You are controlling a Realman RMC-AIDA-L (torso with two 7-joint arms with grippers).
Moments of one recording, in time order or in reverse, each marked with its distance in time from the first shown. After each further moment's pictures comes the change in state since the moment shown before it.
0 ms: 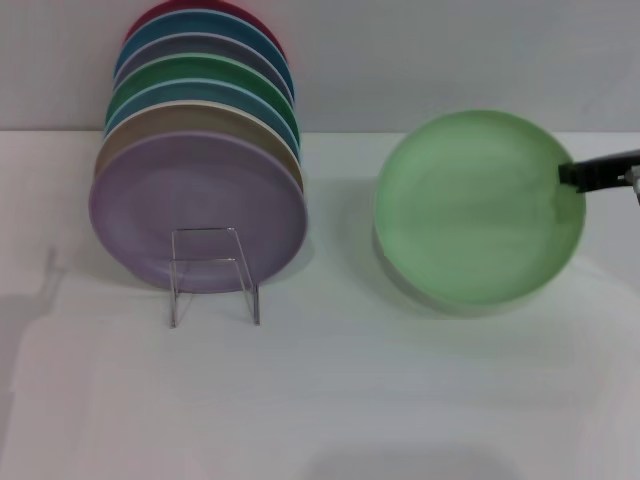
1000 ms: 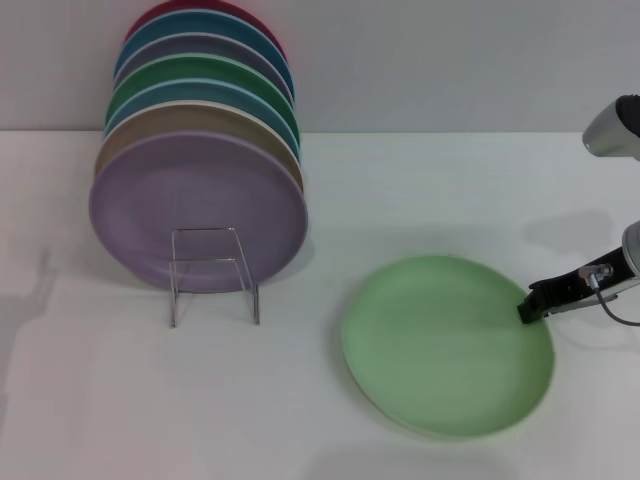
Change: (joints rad) left arm 0.002 0.002 -0.006 0.005 -0.006 -0.003 -0.004; right arm 0.189 -0.047 0.014 -0.377 -0.097 0.257 0.118
